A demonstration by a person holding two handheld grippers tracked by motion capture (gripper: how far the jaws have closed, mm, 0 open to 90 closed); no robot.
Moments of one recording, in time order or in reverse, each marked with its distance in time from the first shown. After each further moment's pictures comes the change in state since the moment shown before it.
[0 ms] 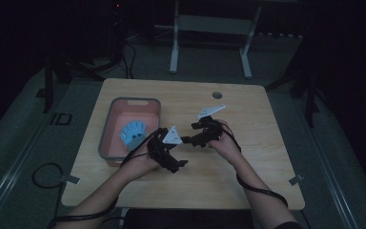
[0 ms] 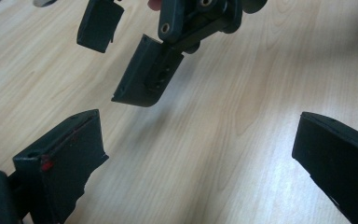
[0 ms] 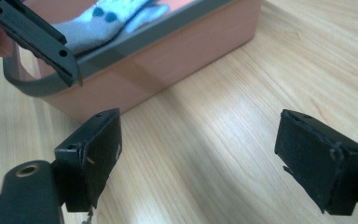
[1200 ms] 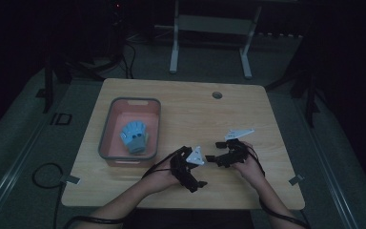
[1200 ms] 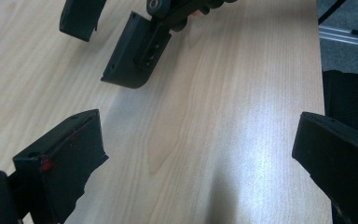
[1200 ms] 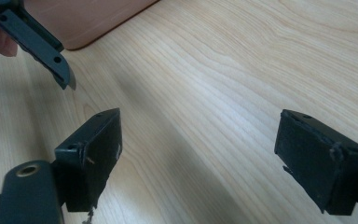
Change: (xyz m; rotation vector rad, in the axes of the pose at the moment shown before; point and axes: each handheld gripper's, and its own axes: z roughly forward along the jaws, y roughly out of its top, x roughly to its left) left arm -0.052 0.003 0.061 0.009 -0.190 0.079; right arm -0.008 -0.101 -0.046 -0.028 -0.051 0.089
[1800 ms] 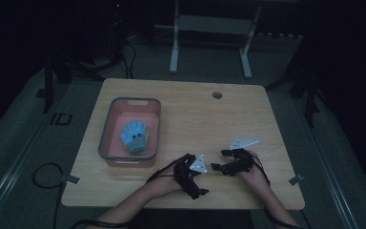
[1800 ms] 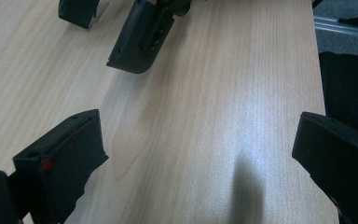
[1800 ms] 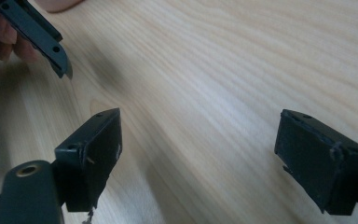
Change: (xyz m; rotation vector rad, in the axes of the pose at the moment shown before) left arm -0.010 -0.013 0.025 0.018 -0.048 0.024; right arm -0.003 -0.037 -0.003 0.019 -0.033 0.003
